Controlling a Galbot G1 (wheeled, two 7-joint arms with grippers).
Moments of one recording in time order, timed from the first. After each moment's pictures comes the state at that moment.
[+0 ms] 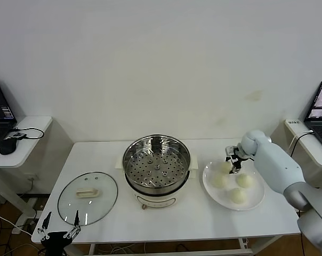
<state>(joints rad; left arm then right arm) 1.81 -1.31 -0.72 -1.95 -0.11 -0.20 -0.17 -0.07 1.01 -0.43 0.75 -0.53 0.03 -1.07</state>
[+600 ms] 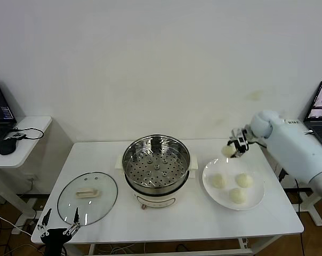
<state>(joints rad) 1.78 -1.28 -0.71 -1.95 -0.14 -0.18 -0.16 0.23 0.86 -0.72 1.07 -0.14 -0.05 -1.09</state>
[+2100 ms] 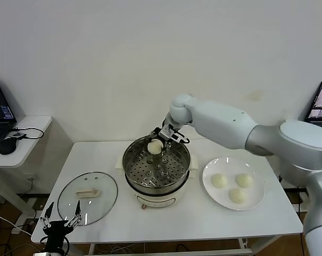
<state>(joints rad) 1.72 -1.27 -0.71 -1.93 -0.21 -0.17 -0.13 0.40 1.36 -1.19 0.90 -0.20 0.45 -0.85</state>
